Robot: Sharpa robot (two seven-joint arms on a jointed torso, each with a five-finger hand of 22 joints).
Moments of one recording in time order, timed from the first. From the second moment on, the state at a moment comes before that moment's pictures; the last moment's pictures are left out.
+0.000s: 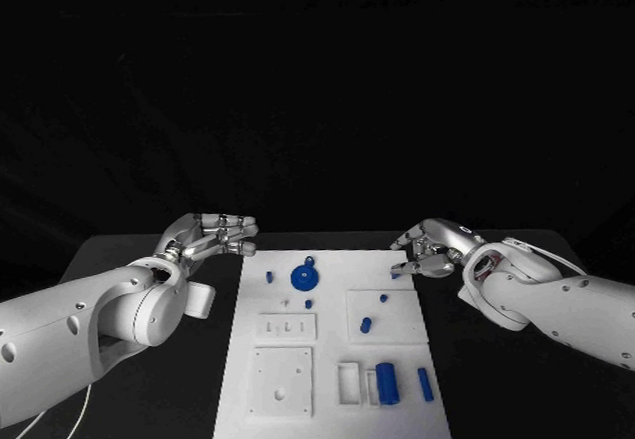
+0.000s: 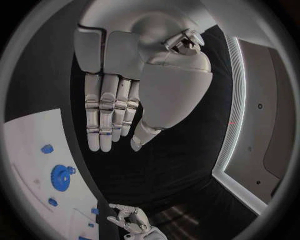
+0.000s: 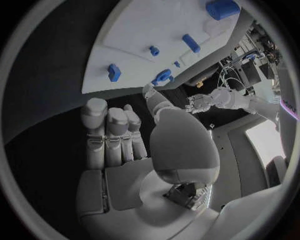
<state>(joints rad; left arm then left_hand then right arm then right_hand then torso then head) 1.35 -0.81 -0.16 1.40 -0.13 -0.35 0.34 1.38 -0.04 0.20 -0.04 0.06 1.04 0.14 0.07 0.06 1.18 0.10 0.06 0.06 1.32 0.06 0.13 0.12 0.07 1.02 0.03 0.50 0.21 1.03 -0.85 0.18 1.32 -1.42 -0.41 -0.01 1.28 -0.17 0.22 -0.04 0.12 1.04 0.11 0.07 0.07 1.27 0.00 1.04 1.21 1.44 -0.08 1.02 1.00 0.08 1.46 -0.09 0.78 1.31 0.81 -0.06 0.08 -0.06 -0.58</state>
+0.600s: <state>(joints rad) 1.34 -0.81 -0.16 1.39 -0.13 -0.34 0.34 1.38 -0.04 0.20 -0.04 0.06 1.04 0.14 0.07 0.06 1.18 0.10 0.06 0.06 1.32 0.06 0.13 0.12 0.07 1.02 0.03 0.50 0.21 0.99 -0.79 0.18 1.18 -1.40 -0.40 0.05 1.30 -0.17 0.20 -0.07 0.15 1.00 0.11 0.07 0.07 1.26 0.01 1.04 1.20 1.44 -0.07 1.03 1.00 0.08 1.46 -0.09 0.78 1.31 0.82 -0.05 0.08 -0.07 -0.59</state>
